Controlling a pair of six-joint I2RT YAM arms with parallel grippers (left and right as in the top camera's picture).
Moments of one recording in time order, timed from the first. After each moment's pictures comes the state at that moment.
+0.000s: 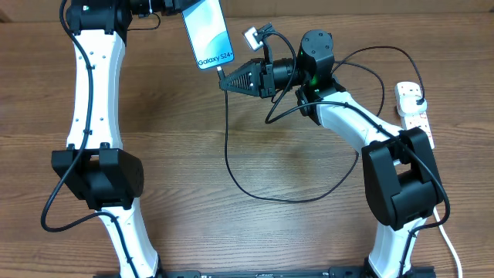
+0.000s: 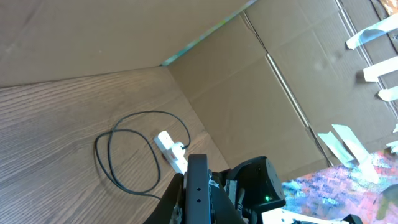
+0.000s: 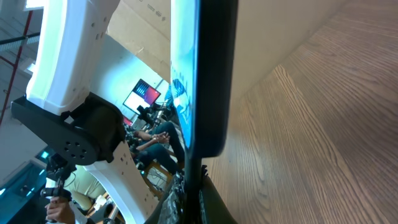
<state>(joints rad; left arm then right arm) 0.01 2.17 2.34 -0.63 1.25 -0.50 0.37 2.03 1.39 0.76 -1.36 0.93</state>
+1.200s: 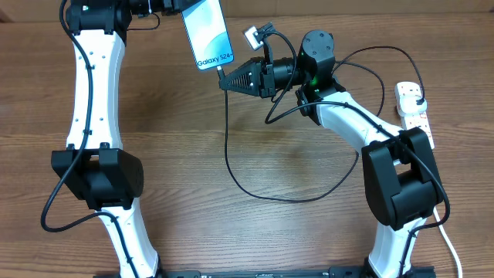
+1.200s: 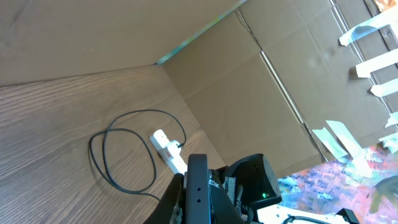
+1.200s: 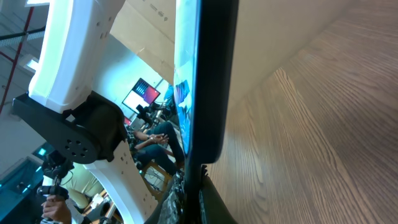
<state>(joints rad) 0.01 2.17 2.34 -0.62 1.28 -0.50 0.37 2.03 1.39 0.79 -1.36 0.93</state>
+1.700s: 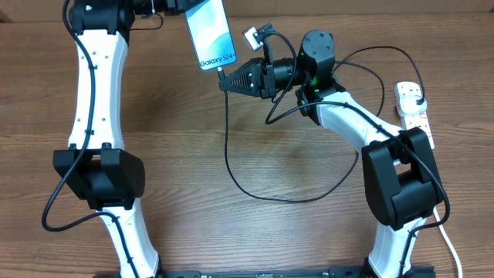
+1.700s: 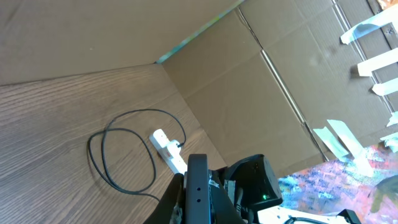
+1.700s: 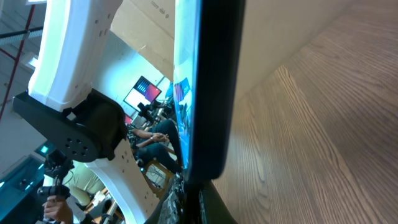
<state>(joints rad) 0.00 2.17 2.34 -0.62 1.26 -0.49 0.37 2.03 1.39 0.79 -1.37 0.93</state>
